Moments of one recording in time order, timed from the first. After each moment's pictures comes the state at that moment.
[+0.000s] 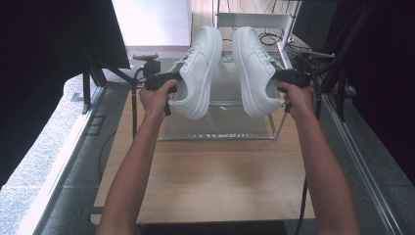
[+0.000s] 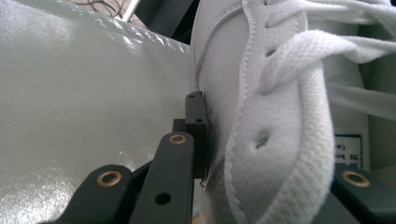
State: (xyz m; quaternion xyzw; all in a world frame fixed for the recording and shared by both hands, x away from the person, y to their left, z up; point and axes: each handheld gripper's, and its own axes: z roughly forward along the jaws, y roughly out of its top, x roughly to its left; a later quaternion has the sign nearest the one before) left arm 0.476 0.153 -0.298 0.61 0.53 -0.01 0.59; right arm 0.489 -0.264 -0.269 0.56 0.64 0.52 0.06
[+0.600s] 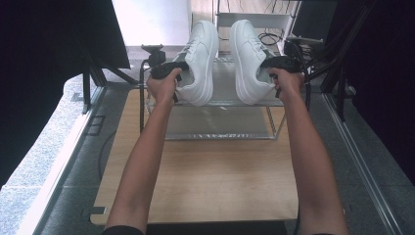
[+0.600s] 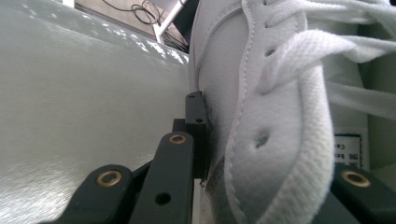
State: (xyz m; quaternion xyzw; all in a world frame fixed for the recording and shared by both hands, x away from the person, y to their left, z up) left arm 0.516 0.136 -0.295 0.57 0.60 0.03 0.56; right arm 0.532 -0.242 -0.258 0.61 0.62 0.48 0.08
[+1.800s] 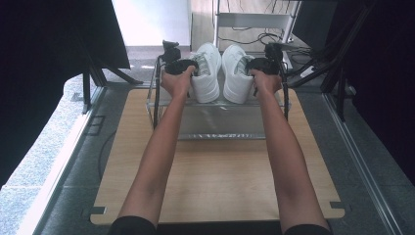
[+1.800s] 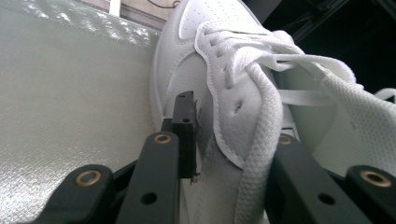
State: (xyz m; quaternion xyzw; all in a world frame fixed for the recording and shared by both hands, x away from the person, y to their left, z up) left arm 0.550 0.102 -0.303 0.58 0.64 0.08 0.49; right arm 0.561 -0.195 -0.288 0.68 0.57 0.45 0.11
